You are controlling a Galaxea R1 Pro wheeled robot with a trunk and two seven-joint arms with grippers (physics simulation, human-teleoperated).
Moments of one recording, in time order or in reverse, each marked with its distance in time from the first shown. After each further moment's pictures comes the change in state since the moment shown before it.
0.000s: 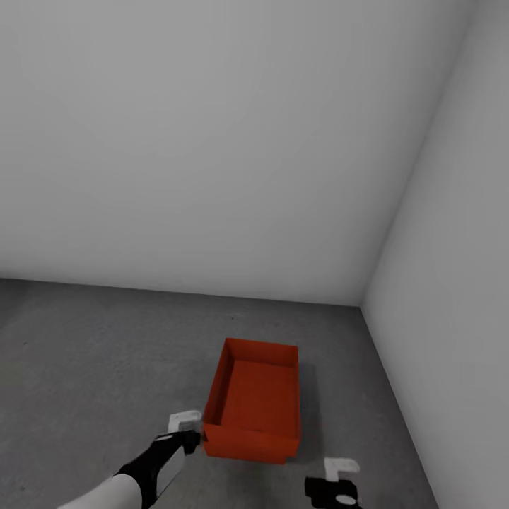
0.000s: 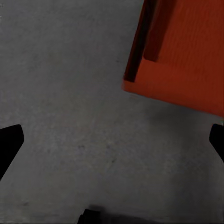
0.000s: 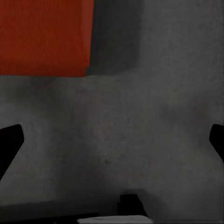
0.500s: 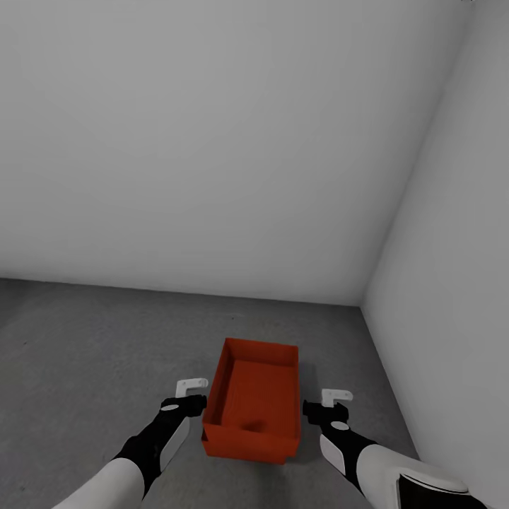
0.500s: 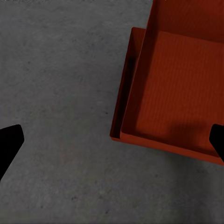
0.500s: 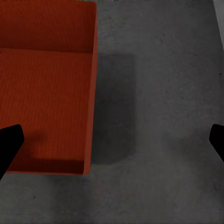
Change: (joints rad) left arm 0.000 0.006 0.001 -0.248 -0.076 0.073 0.002; right arm -0.219 -0.019 -0.004 0.000 0.003 -0.057 0.000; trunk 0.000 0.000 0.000
